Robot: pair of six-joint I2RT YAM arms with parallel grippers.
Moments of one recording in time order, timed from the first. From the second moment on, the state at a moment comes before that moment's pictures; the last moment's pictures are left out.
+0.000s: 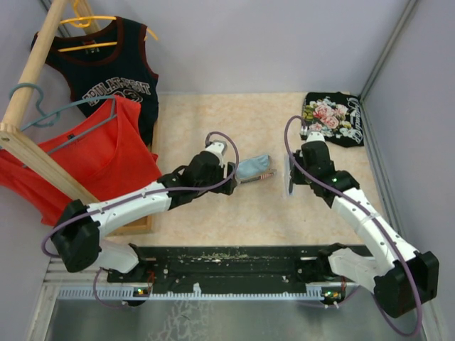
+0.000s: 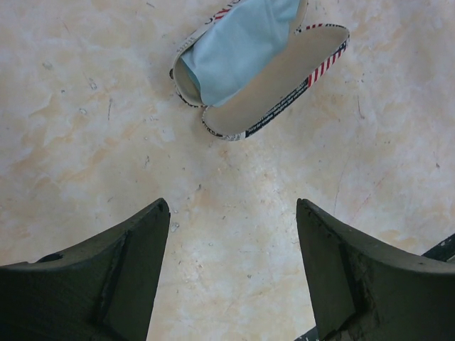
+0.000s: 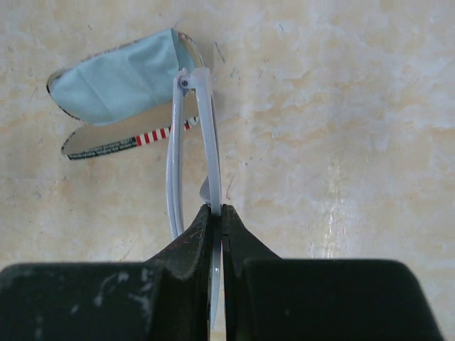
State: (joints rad) left arm -0.88 1.39 0.93 -0.16 -0.22 -0.46; right arm 0.39 1.00 0.84 -0.57 0.15 0.35
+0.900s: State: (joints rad) left arm -0.87 1.37 0.82 -0.06 -0.18 -0.54; right arm 0.25 1.38 1.13 -0.59 0.09 0.16
